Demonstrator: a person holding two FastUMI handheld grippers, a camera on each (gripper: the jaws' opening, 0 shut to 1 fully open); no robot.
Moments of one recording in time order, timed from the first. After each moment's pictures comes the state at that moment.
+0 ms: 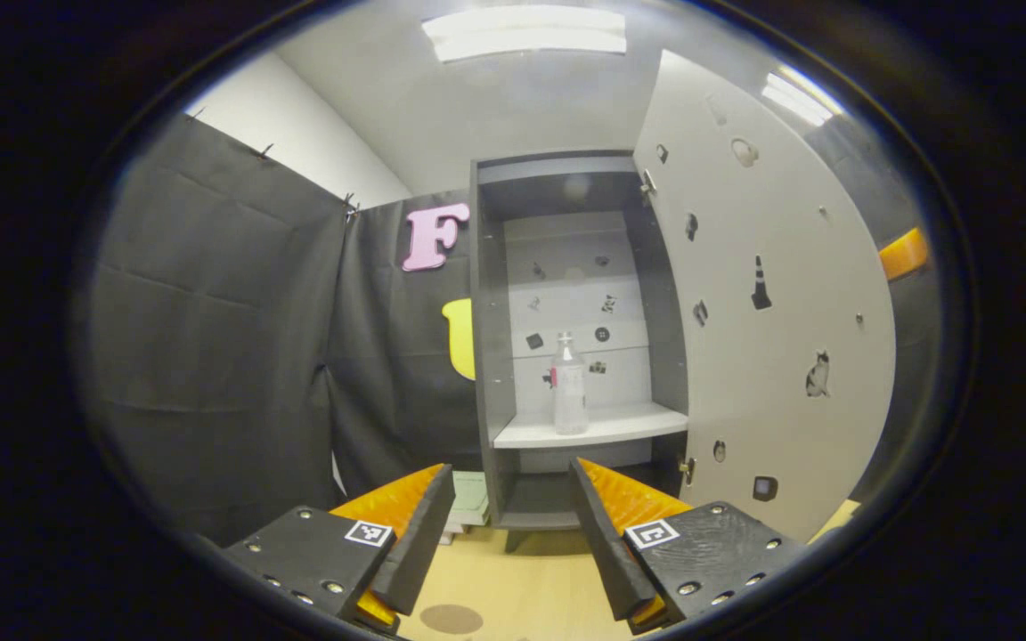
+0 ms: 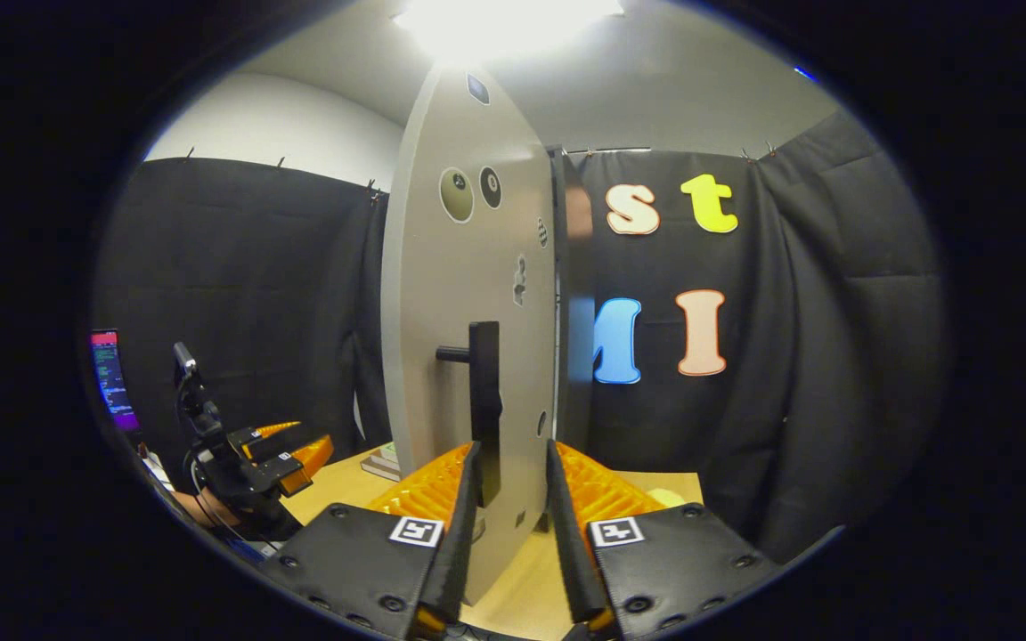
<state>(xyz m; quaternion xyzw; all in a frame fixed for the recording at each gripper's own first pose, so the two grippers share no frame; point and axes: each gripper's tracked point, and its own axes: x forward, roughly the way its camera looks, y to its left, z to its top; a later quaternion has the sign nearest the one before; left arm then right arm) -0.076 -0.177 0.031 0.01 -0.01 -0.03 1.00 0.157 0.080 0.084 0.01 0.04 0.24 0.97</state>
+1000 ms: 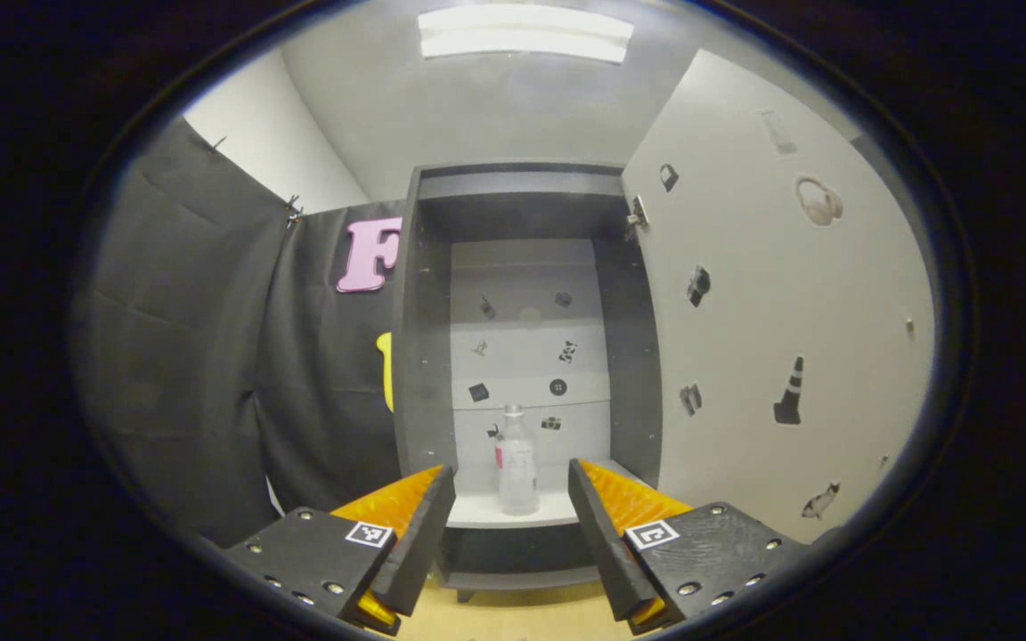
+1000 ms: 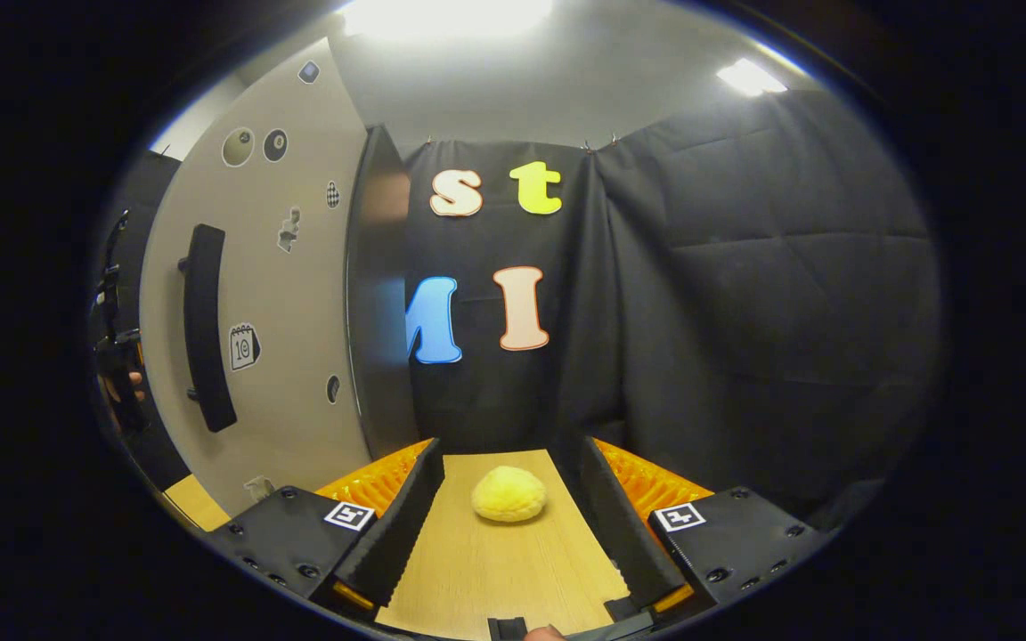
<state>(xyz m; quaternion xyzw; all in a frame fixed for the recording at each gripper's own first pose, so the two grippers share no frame) 0.069 -0.223 0.125 -0.02 -0.02 -0.12 0.99 0.202 -0.065 0.005 0.03 0.06 -0.04 1.00</state>
